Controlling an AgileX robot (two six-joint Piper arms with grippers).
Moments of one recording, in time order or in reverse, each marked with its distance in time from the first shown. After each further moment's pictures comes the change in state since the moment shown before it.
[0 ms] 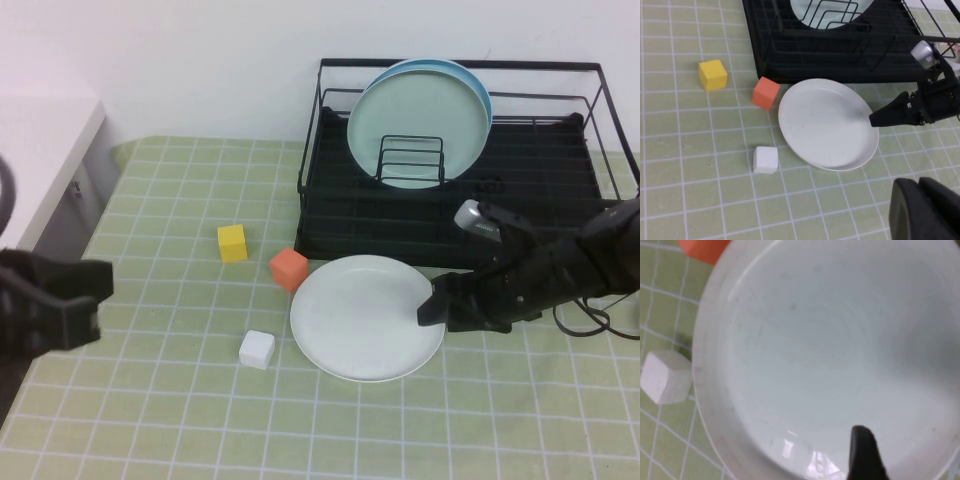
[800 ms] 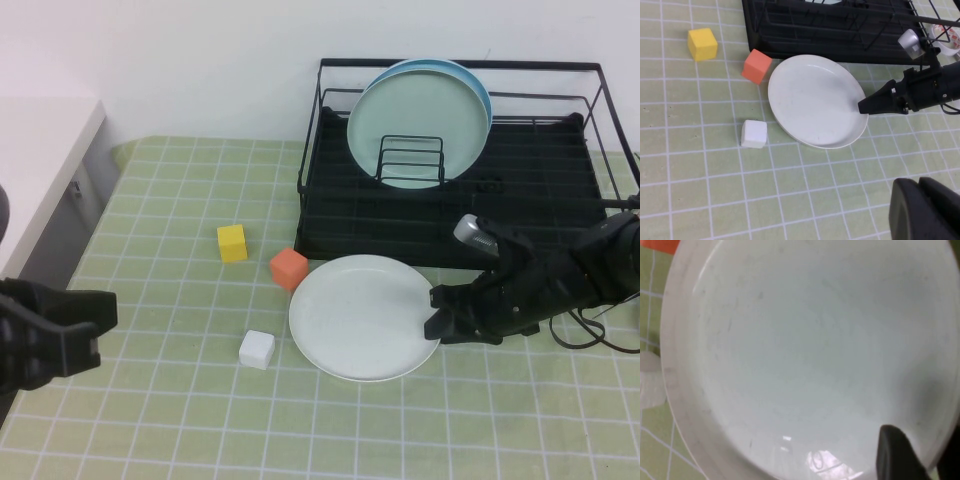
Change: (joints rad) right arm 0.000 0.054 -0.008 0.003 -0.001 0.033; left arm 0.000 -0.029 0.024 -0.016 0.055 -0.047
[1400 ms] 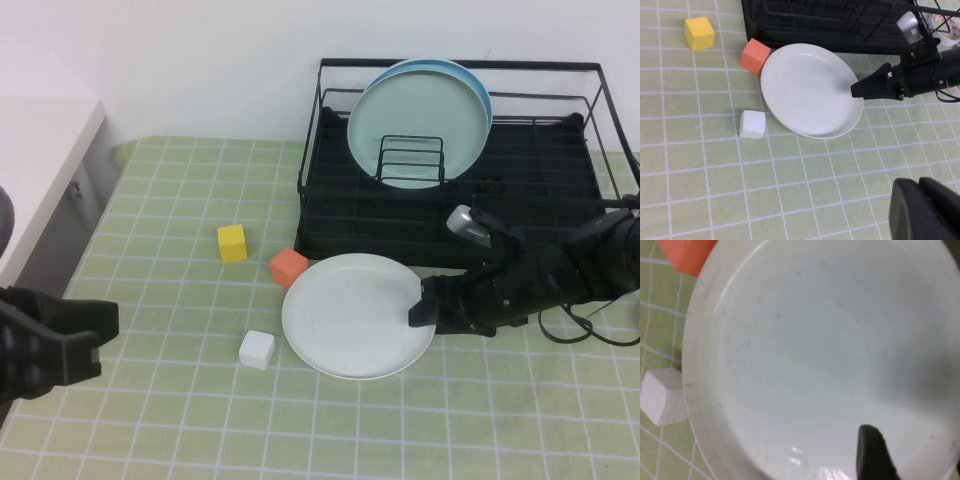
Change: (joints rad) right arm 0.019 0.000 -0.015 0.078 -0.013 -0.057; left arm 0.000 0.000 0.000 -0.003 0.025 0.000
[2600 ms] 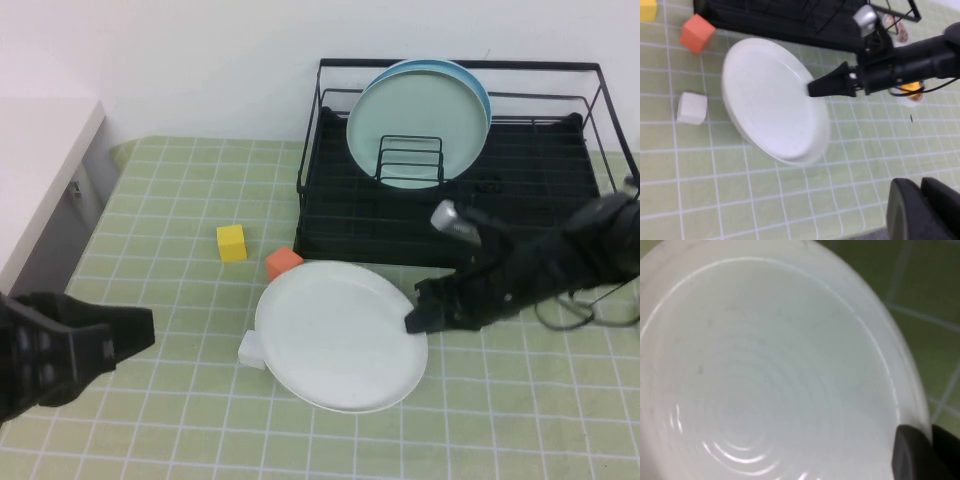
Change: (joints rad) right arm 0.009 -0.044 -0.020 -0.097 0.144 -0.001; left arm 0.000 0.000 0.000 -0.160 0.033 -0.019
